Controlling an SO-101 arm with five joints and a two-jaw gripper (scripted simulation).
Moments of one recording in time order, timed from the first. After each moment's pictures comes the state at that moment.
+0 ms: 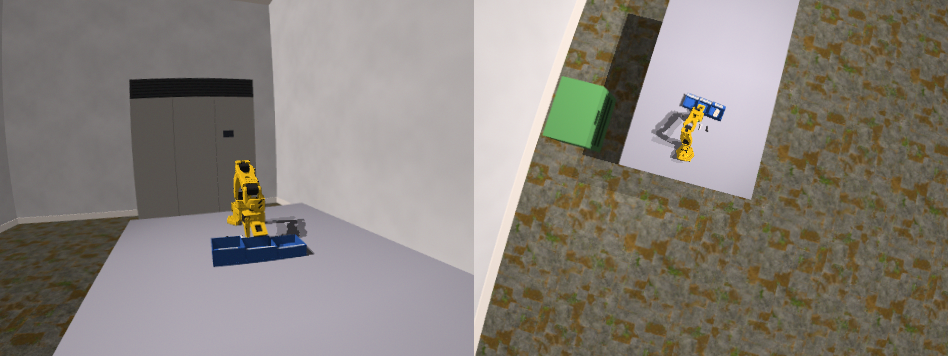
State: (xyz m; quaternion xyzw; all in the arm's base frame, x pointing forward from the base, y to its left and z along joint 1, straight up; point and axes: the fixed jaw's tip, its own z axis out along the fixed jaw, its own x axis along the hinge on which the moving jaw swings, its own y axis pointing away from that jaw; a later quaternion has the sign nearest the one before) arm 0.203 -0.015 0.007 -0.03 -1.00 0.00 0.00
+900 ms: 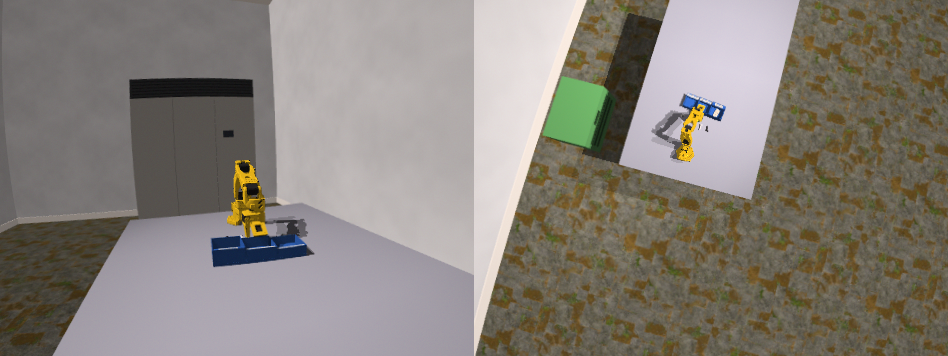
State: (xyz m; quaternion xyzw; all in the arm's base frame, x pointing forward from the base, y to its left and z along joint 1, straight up) arm 0.203 -0.015 0.007 -0.03 -1.00 0.00 0.00
